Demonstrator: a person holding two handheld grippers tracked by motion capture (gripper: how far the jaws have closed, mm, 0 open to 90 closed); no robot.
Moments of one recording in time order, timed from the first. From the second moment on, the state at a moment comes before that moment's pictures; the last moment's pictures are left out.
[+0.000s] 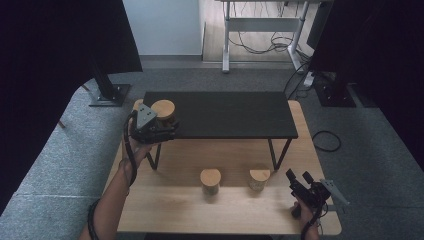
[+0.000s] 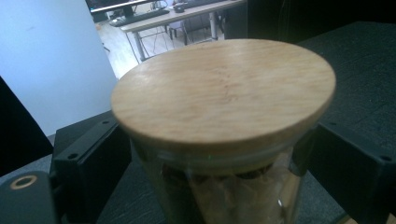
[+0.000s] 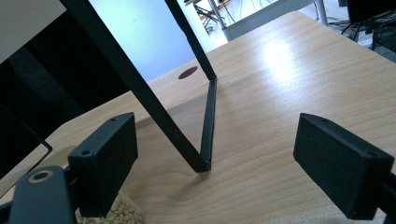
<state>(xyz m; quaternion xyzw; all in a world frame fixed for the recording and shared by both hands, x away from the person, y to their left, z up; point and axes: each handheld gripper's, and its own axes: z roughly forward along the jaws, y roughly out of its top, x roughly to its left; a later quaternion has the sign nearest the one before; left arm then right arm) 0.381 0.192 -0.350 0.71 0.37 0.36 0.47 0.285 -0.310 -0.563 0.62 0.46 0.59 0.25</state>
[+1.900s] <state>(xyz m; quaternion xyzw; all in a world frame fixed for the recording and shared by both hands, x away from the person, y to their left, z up) 0.251 0.250 -0.438 0.67 0.41 0.33 0.53 0.284 -0.308 -0.563 0.62 0.46 0.59 0.25</state>
